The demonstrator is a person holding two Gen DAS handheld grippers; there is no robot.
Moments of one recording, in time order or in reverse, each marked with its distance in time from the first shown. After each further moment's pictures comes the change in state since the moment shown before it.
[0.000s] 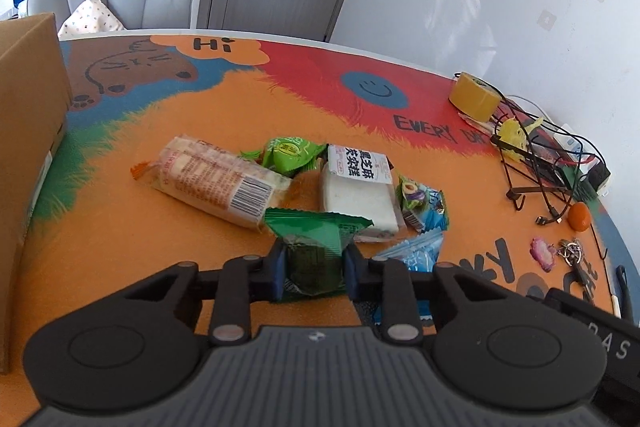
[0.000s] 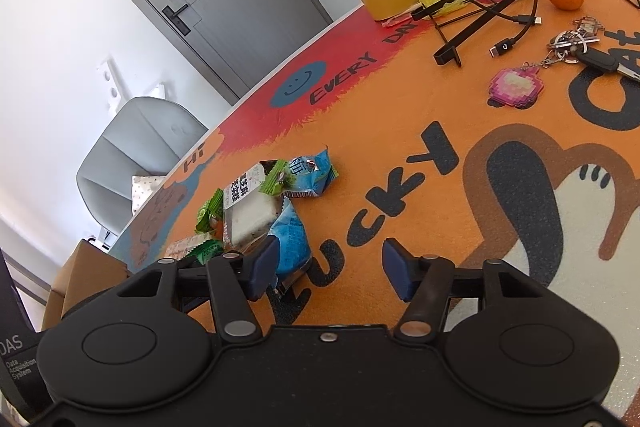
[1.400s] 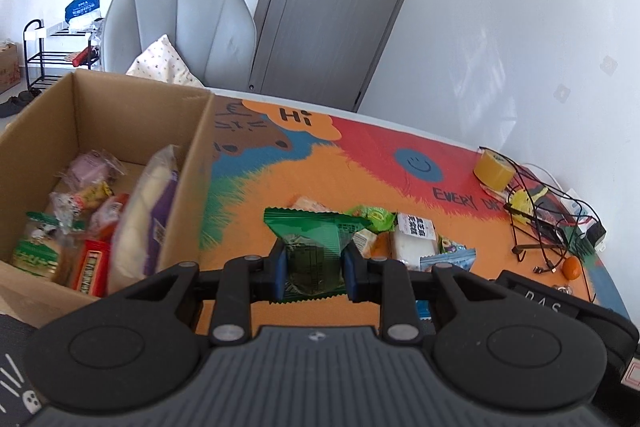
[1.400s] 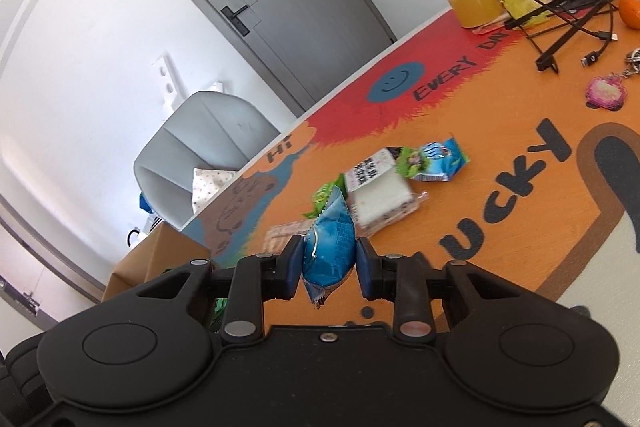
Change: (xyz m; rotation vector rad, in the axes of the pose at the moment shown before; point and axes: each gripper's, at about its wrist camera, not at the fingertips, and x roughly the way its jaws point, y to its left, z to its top) left arm -0.109 0.061 0.006 -0.094 -0.160 0.058; right arm -0.013 0.072 -0.020 -0.063 -0.028 0.147
